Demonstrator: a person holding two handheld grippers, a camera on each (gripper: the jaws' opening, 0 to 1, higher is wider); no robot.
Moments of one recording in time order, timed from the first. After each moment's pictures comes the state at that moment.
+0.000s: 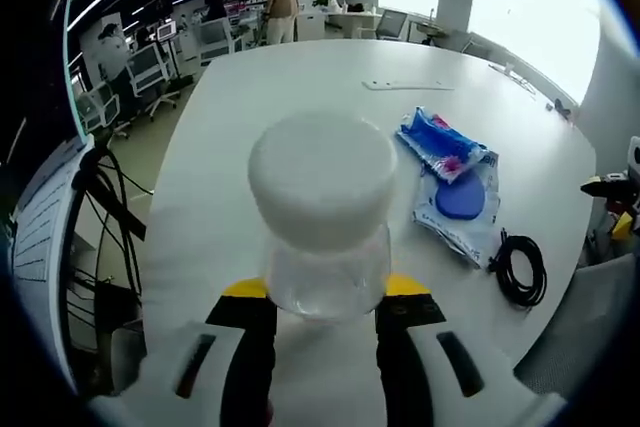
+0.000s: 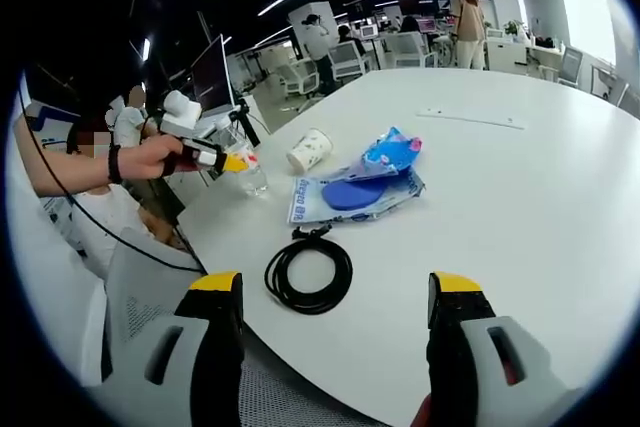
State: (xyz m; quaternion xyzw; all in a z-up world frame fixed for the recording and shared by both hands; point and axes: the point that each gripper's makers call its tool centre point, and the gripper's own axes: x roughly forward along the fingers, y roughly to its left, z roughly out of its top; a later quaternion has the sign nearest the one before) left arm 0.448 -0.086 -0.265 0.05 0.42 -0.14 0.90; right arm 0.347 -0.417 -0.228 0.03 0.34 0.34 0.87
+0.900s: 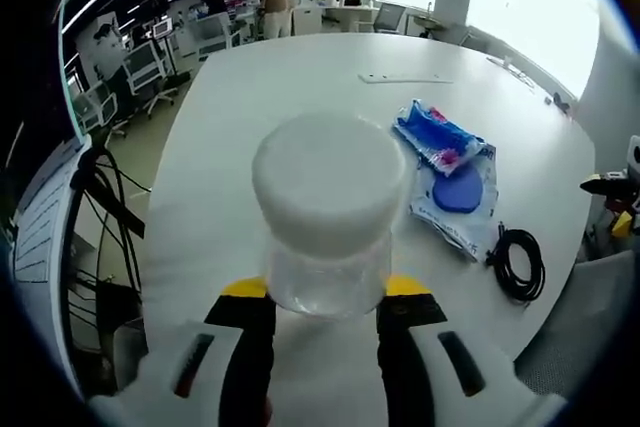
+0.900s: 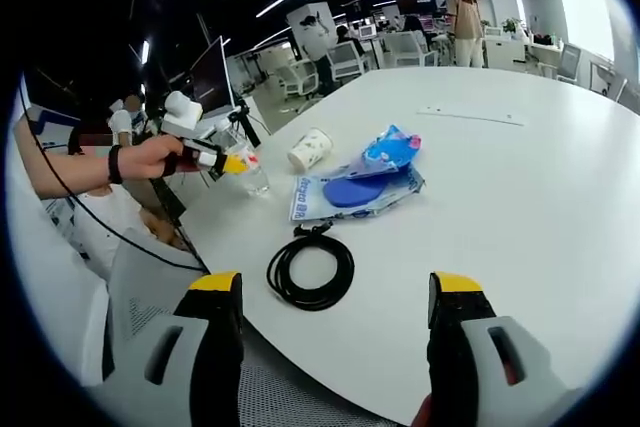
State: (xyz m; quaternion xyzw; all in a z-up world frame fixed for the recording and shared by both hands) left arm 0.445 -0.086 -0.265 0.06 0.43 -0.14 0.89; right arm 0.341 -0.416 -0.229 0.04 0.34 0.34 0.87
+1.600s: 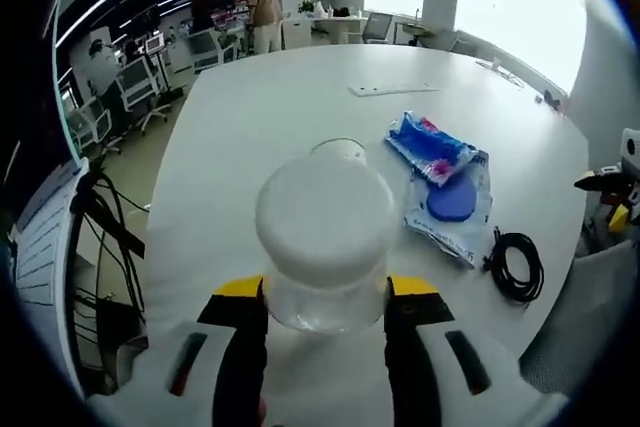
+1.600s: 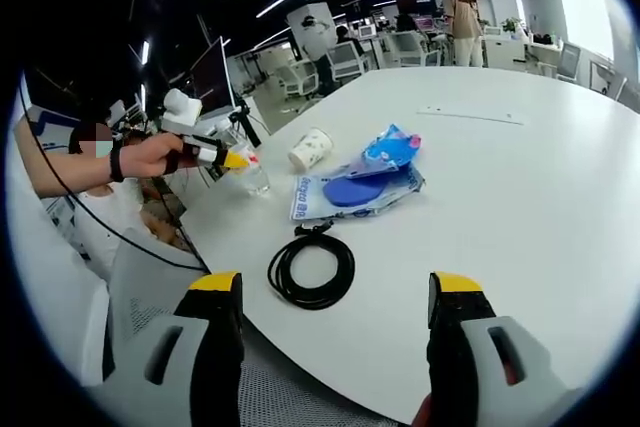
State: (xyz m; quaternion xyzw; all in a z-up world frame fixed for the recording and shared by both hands) left arm 0.453 -0.091 -0.256 0.06 0.40 -0.16 0.90; right arm 0.338 -0.418 -0.229 0.04 0.34 0.34 0.87
